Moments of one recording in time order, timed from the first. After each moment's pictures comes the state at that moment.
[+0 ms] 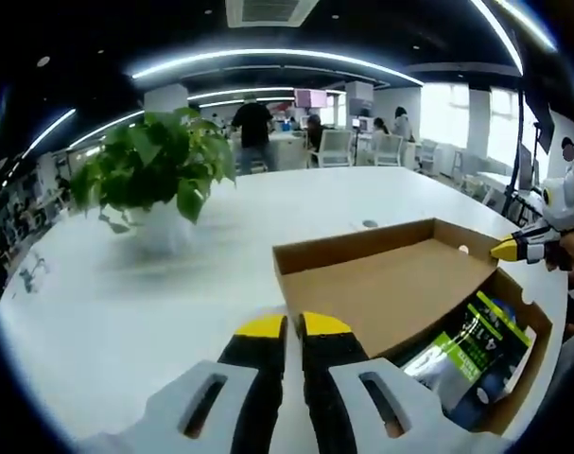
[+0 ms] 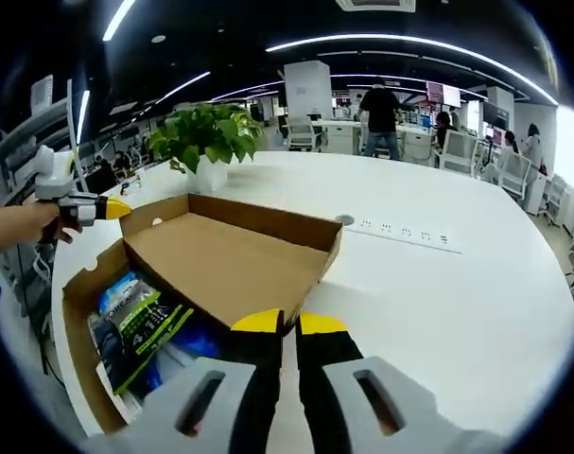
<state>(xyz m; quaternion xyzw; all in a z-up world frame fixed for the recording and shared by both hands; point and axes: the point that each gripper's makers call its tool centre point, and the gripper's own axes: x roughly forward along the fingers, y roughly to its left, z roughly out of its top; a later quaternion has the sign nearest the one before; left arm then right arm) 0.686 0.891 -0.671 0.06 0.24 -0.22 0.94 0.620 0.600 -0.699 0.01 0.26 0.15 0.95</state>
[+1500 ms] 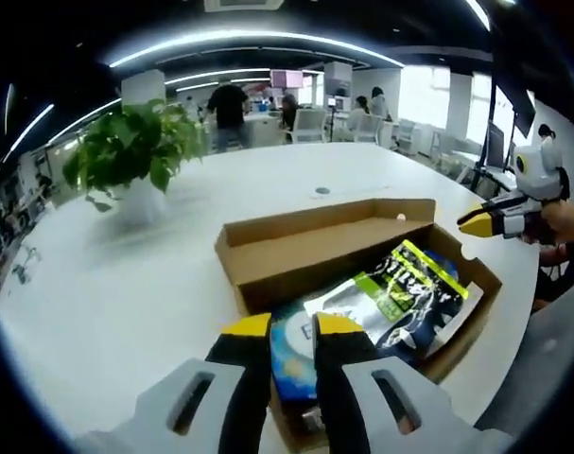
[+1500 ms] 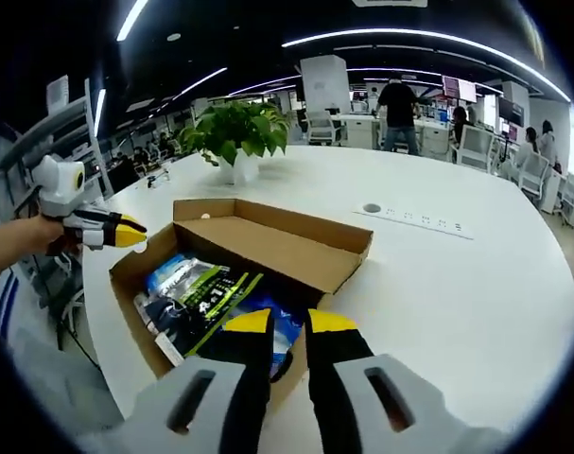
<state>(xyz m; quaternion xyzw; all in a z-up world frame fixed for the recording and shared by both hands) 0.580 0.869 -0.680 0.07 0.29 -0.27 0.92 0.550 0.635 -0.684 0.01 0.28 0.20 0.94</state>
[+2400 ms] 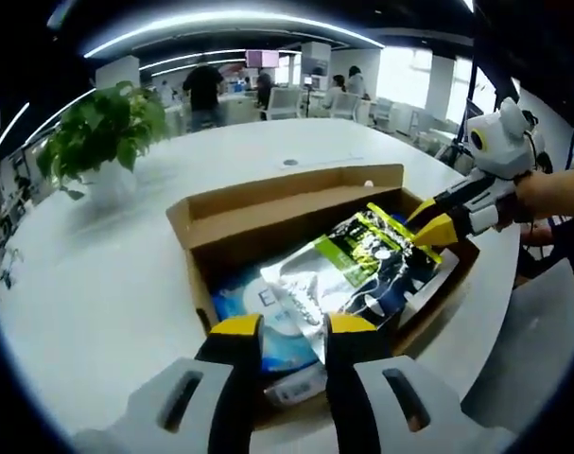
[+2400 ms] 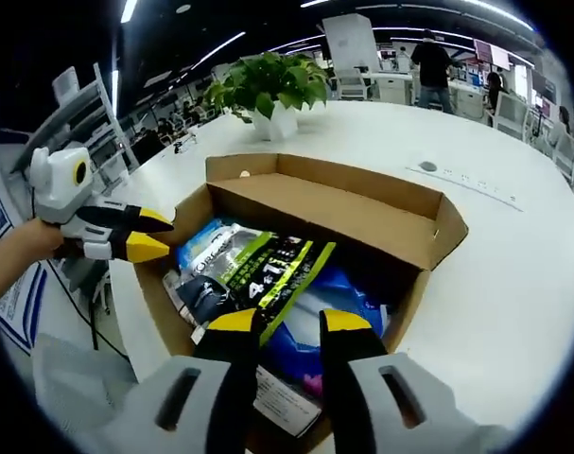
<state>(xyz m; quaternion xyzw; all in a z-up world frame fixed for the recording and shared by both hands) 0.552 0.854 -0.709 0.09 0.34 -0.32 0.88 0.546 0.697 -0.723 0.03 0.37 0.27 0.89</state>
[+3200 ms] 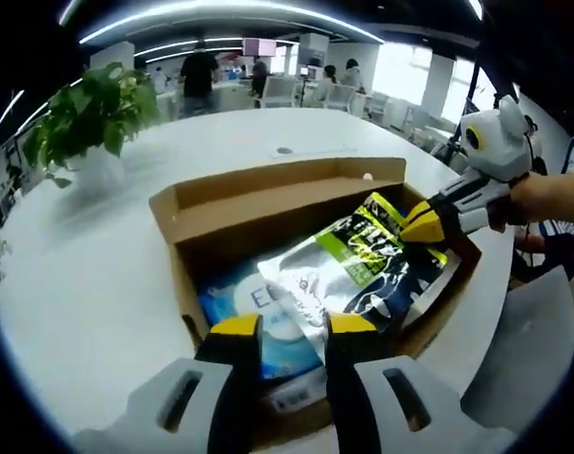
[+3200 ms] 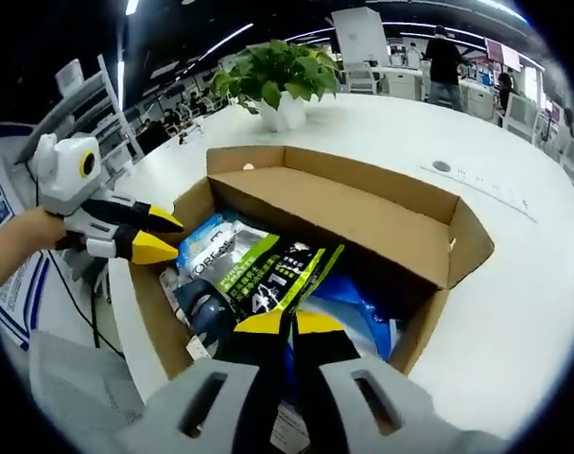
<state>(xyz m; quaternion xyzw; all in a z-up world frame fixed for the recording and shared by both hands) 0.562 0.845 -0.725 0.07 0.37 -0.33 0.87 0.553 0.703 -0.729 0.00 0.38 0.29 0.88</state>
